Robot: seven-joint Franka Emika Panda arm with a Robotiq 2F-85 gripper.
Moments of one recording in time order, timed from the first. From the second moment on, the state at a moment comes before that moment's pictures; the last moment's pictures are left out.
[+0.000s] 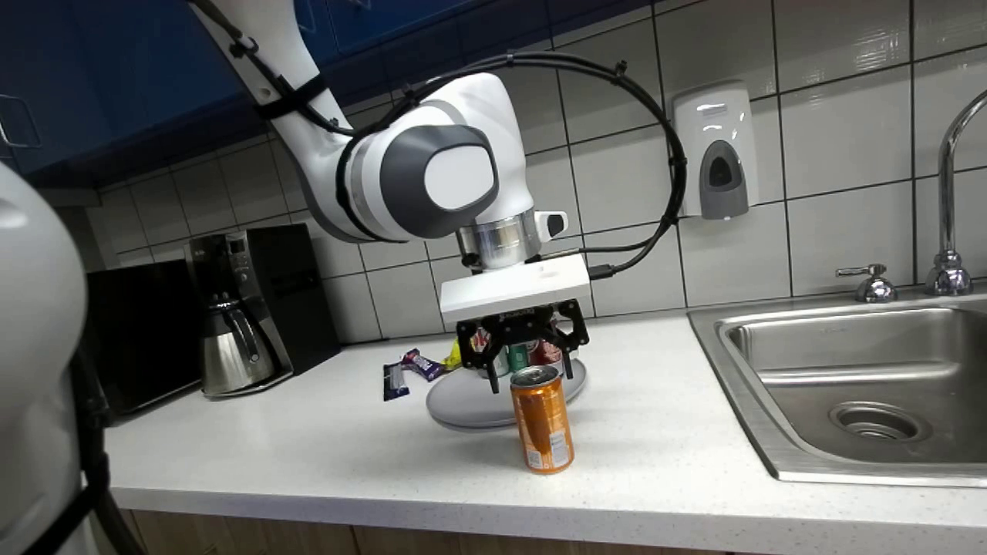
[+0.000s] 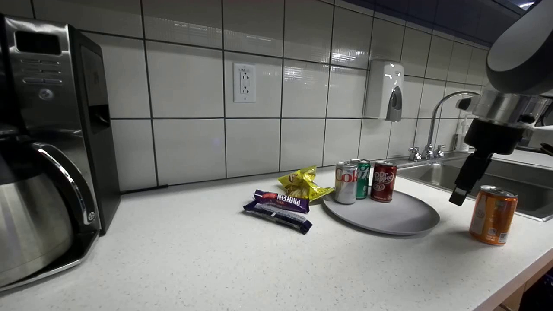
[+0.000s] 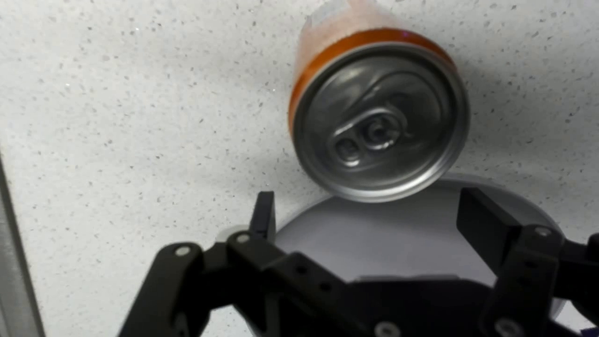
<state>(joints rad) -0.05 -0.14 -0.26 -2.77 0.15 2.83 -0.80</state>
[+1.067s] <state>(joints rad) -0.05 -0.13 -0.26 -2.77 0.15 2.83 -0.80</state>
